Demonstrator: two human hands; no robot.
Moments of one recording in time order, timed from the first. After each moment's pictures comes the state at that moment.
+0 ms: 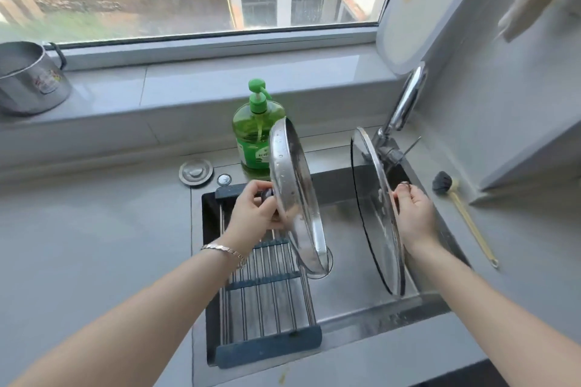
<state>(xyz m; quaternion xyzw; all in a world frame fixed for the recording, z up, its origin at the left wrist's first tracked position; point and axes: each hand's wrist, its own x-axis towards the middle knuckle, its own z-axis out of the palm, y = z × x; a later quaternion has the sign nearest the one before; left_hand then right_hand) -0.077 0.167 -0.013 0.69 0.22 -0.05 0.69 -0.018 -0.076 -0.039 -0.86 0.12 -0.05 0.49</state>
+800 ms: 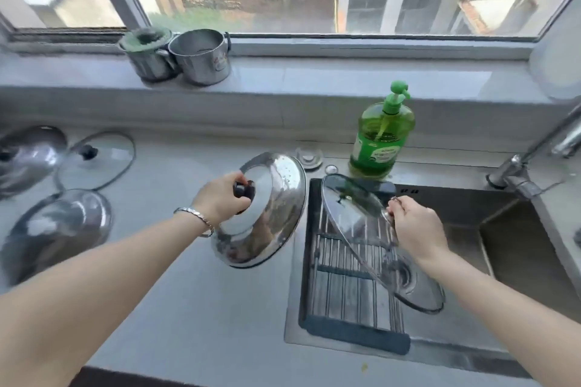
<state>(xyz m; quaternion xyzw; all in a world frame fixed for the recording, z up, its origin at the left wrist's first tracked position) -0.189 0.385 -0.003 0.91 0.31 -0.05 0.27 -0.067 0.084 -0.032 -0.94 -0.15 0.09 0.31</state>
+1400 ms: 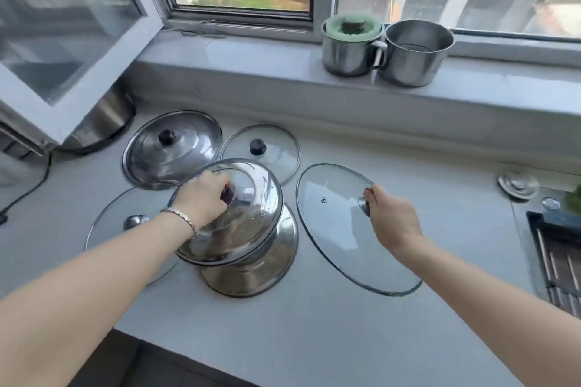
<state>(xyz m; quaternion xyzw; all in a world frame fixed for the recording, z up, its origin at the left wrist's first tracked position) -0.419 0.816 -0.026 0.94 0.33 -0.12 0.03 -0.248 0.551 -0.047 -0.92 -0.28 0.12 0.24</state>
